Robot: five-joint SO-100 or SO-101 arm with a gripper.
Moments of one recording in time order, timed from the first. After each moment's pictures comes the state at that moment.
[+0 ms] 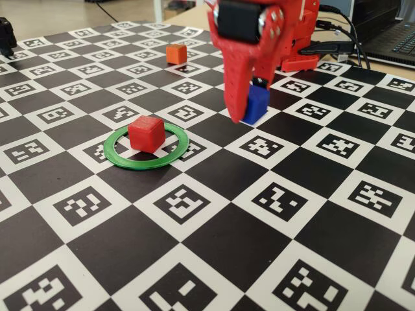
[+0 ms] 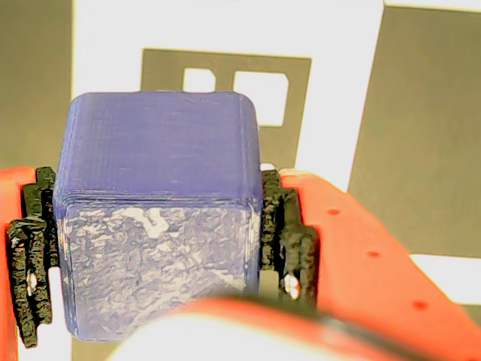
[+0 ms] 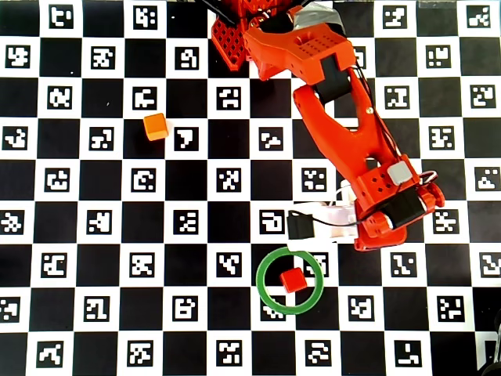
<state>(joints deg) -21.0 54.1 47.0 98.0 15.5</state>
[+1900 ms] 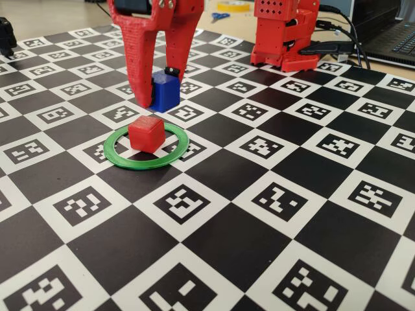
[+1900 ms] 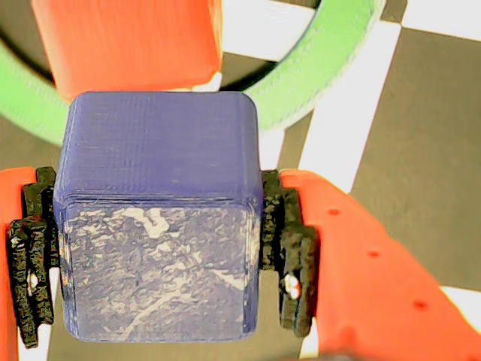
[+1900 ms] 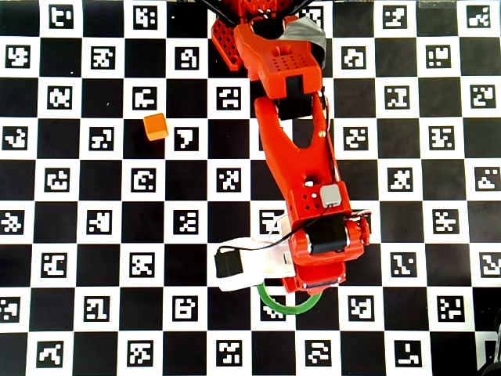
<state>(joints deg) -8.8 42.1 30.4 95.8 -2.2</state>
